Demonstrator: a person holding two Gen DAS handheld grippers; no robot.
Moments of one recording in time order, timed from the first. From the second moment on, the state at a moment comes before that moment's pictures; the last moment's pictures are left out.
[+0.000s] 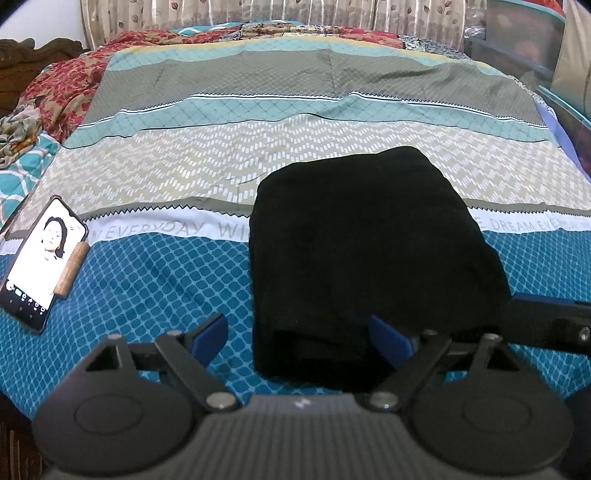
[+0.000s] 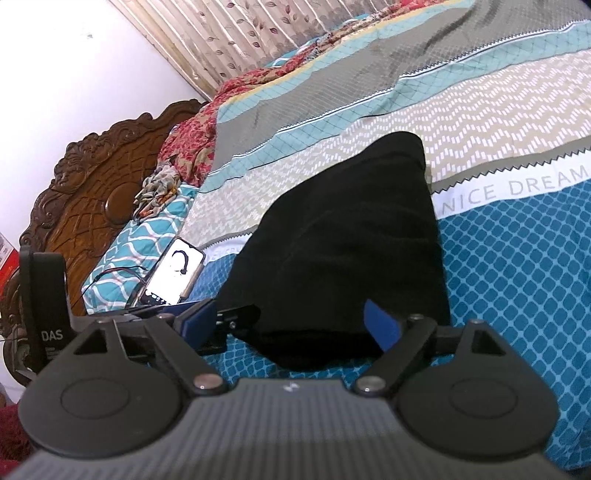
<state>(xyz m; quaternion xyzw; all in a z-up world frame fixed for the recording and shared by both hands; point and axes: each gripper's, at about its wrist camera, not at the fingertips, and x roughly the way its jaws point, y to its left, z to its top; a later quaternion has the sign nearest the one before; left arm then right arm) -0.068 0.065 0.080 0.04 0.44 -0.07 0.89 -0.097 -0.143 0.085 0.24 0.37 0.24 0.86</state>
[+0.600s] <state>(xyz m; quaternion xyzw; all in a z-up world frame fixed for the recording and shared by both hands) -0.093 0.056 0.088 0.04 0.42 -0.08 0.90 -0.102 -0.151 0.089 0.26 0.37 0.23 0.86</state>
